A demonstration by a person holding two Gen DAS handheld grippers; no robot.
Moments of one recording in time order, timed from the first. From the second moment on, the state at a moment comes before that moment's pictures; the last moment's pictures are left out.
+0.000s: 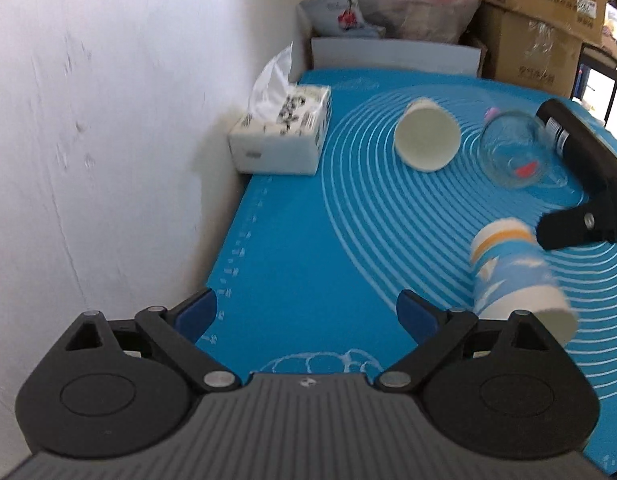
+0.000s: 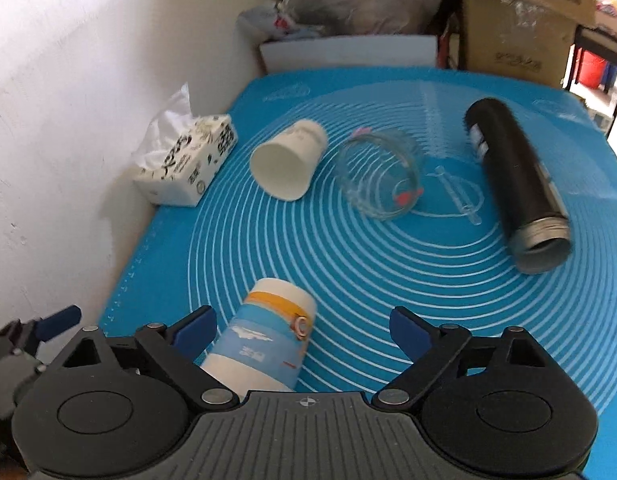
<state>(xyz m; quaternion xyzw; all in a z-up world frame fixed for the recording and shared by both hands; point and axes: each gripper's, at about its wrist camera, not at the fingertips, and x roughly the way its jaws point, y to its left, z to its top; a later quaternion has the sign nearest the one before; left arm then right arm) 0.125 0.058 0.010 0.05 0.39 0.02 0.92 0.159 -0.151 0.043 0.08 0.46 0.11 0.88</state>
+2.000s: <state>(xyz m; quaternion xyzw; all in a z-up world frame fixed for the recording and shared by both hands) 0.099 0.035 0.007 -0.02 0.36 -0.02 0.93 0.072 -0.183 -0.007 -0.06 0.22 0.01 0.97</state>
